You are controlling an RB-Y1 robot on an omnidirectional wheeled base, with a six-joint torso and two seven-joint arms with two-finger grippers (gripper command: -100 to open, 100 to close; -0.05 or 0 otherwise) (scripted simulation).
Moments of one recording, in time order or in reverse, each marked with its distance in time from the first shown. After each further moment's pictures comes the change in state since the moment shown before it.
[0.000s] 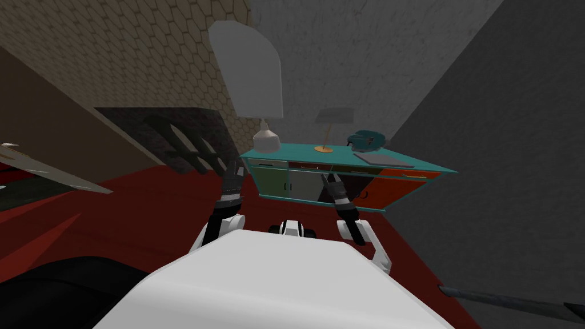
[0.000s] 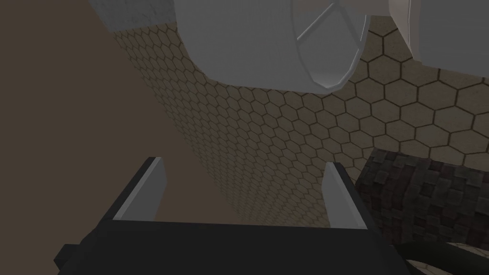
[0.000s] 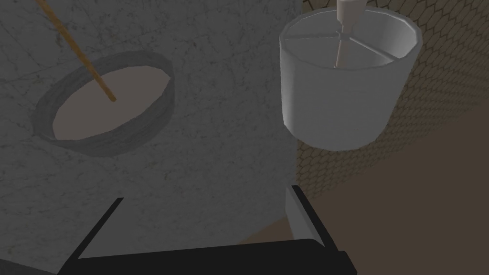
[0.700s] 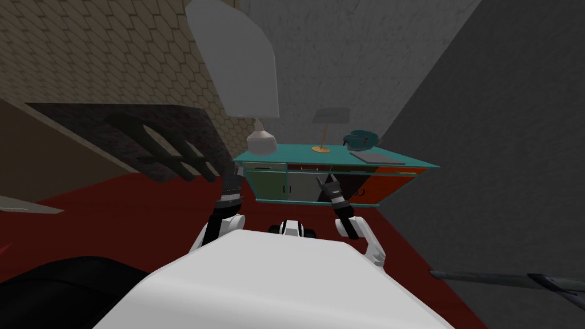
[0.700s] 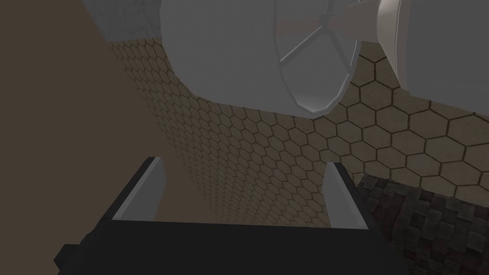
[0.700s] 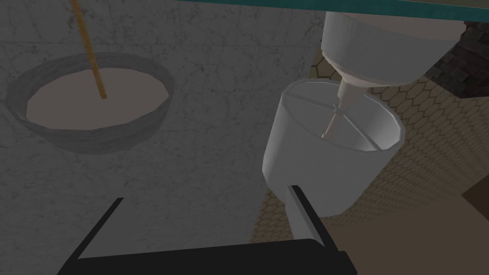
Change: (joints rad) left arm 0.000 0.000 0.000 0.000 0.000 0.000 0.000; right arm -0.046 -0.014 0.014 0.075 0.158 0.015 0.167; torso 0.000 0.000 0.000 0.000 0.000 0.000
